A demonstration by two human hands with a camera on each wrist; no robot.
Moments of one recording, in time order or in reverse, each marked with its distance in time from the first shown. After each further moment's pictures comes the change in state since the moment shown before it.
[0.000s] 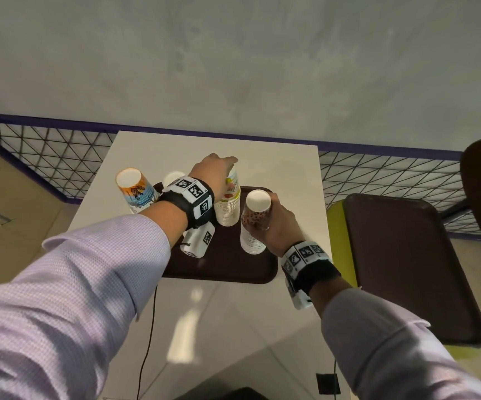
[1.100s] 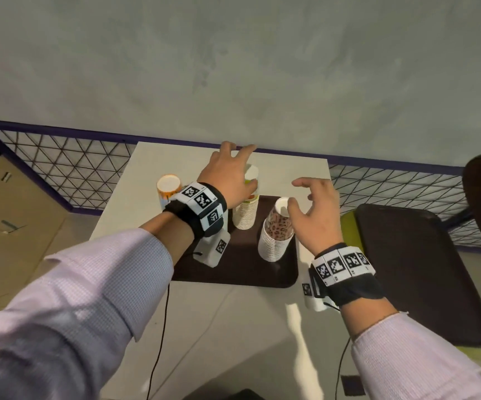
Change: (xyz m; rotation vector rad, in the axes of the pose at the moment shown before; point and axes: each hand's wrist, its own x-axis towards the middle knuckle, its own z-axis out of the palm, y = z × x) left_hand -0.063 -0.029 -0.051 -0.145 0.200 0.098; right_hand -0.024 -0.084 -0.023 -0.083 0.406 -0.156
